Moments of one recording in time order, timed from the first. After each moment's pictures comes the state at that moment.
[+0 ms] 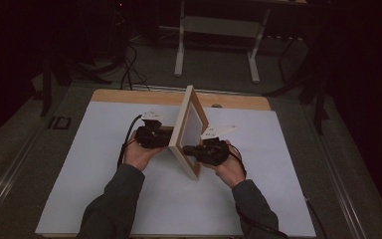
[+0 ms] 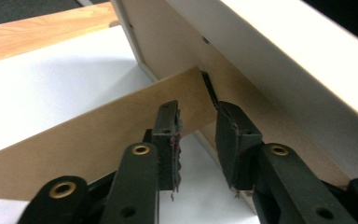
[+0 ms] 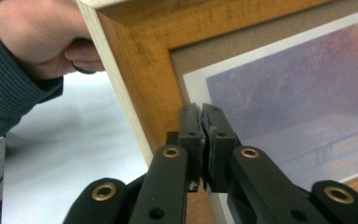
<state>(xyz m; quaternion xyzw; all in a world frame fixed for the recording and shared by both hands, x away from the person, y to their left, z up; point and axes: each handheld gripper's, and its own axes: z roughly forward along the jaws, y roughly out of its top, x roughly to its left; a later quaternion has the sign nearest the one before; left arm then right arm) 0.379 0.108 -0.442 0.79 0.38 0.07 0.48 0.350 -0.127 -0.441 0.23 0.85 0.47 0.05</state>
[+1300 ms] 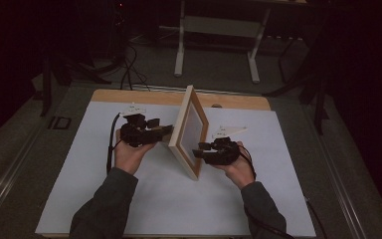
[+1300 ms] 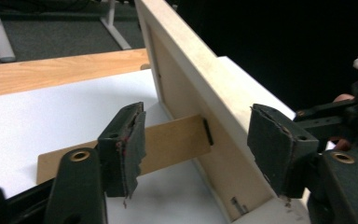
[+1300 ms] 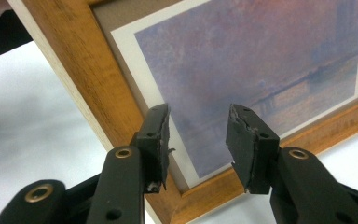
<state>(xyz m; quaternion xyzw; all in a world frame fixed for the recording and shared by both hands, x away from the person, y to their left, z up) 0.349 0.131 -0.403 0.72 0.44 0.11 0.53 0.358 -0.157 -0.451 0.29 0.84 0.45 0.07</state>
